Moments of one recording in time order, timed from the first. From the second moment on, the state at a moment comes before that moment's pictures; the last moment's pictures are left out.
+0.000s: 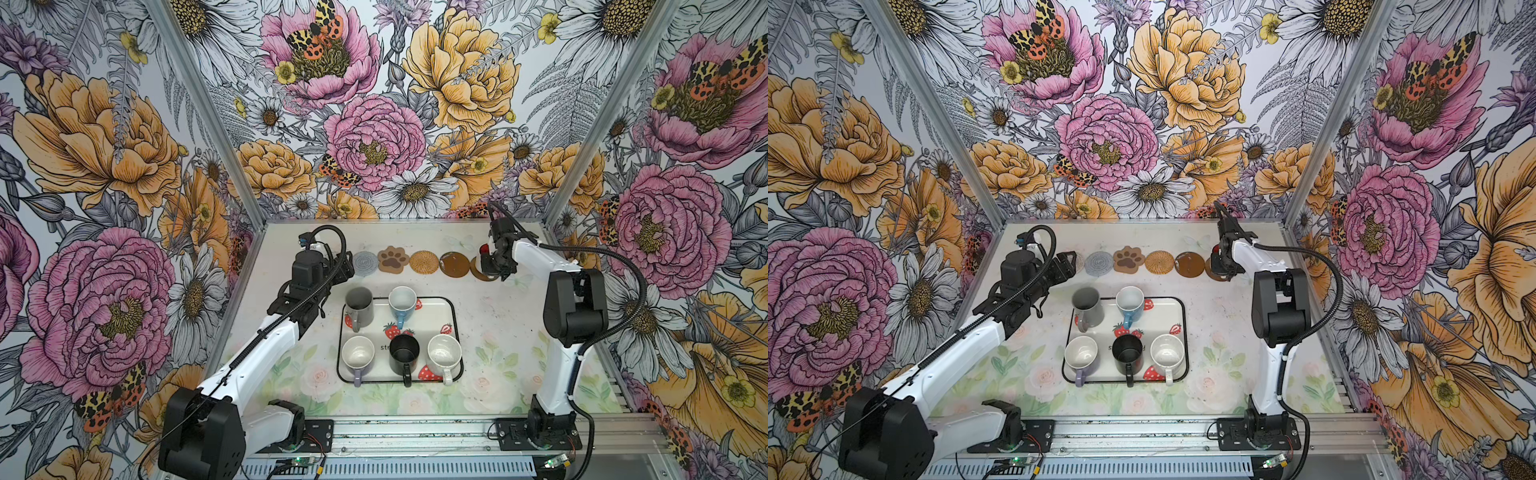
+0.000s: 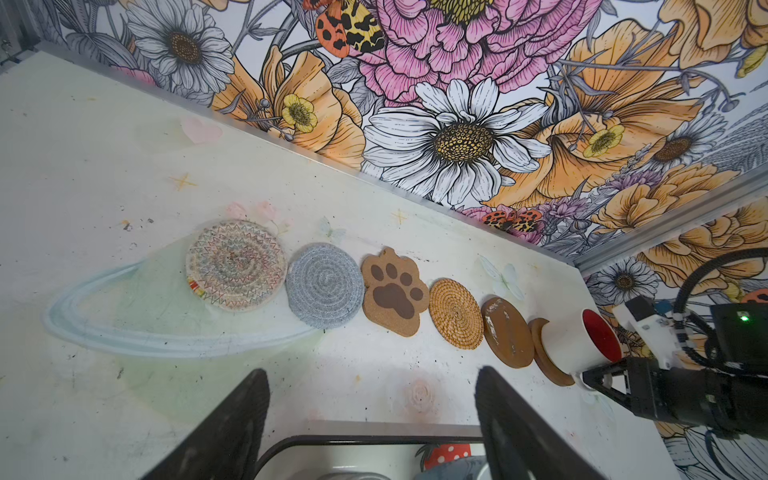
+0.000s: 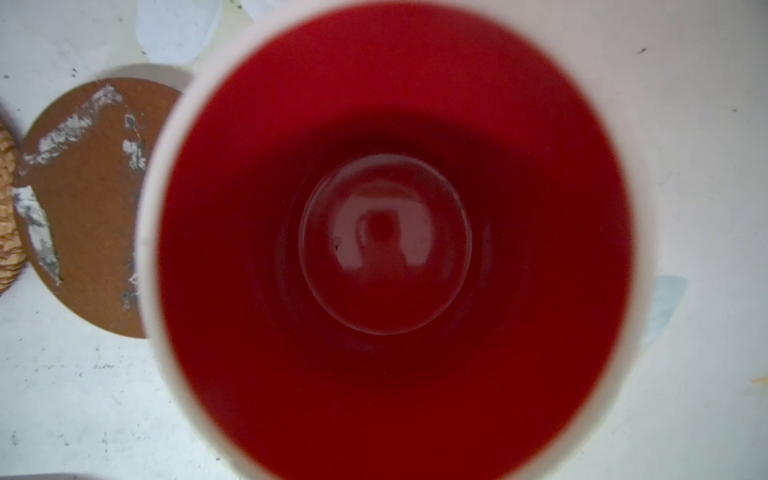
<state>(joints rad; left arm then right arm) -0.29 1.18 0.82 -0.01 -0.06 -0.55 0.07 2.01 1.57 -0.79 0.05 0.10</state>
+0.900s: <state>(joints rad) -0.28 1.18 0.82 -0.01 -0.06 -0.55 0.07 2.02 1.57 -0.78 0.04 0.10</state>
